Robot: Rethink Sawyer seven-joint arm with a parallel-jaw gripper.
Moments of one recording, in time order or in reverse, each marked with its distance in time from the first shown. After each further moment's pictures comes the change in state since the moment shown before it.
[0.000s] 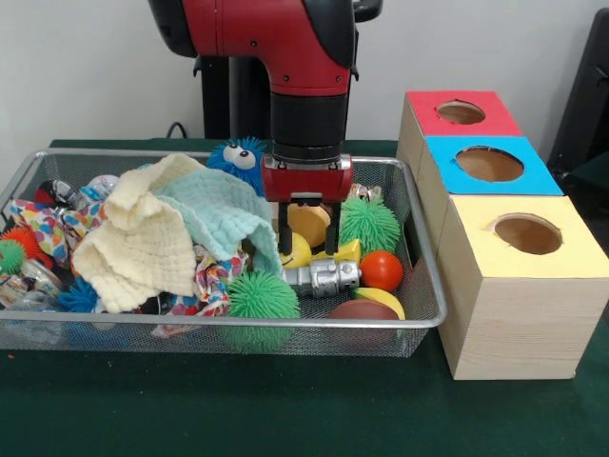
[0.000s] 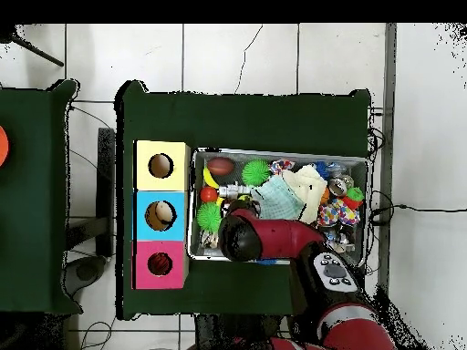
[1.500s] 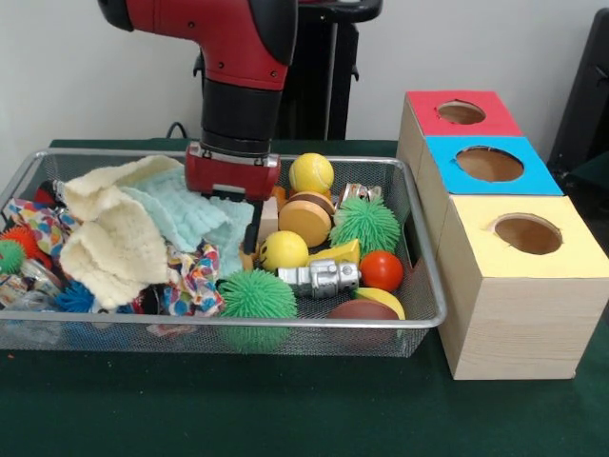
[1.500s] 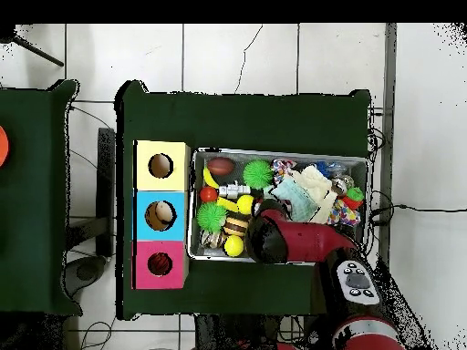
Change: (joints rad) arm -0.005 -0.001 -0.136 -0.068 -0.061 -0.015 0.000
